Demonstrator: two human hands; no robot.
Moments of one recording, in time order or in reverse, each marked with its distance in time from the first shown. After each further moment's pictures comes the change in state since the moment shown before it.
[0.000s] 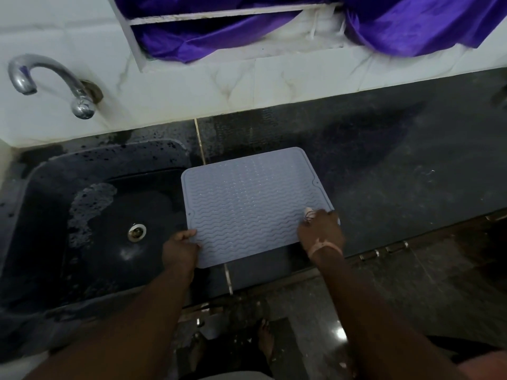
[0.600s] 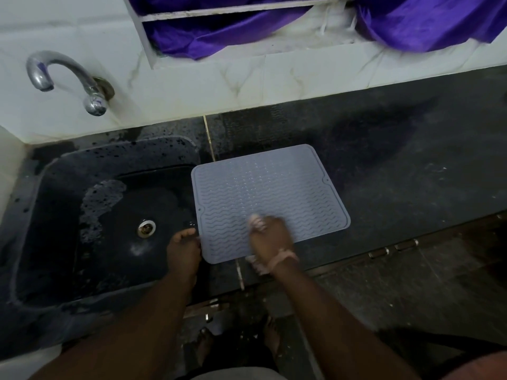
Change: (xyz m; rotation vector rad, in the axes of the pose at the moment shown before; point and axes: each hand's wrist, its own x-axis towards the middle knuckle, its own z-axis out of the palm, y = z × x) left_hand 0.005 -0.011 -0.020 -0.246 -0.050 -0.135; right_hand -0.072 -0.075 0.055 0.349 -0.265 -0.211
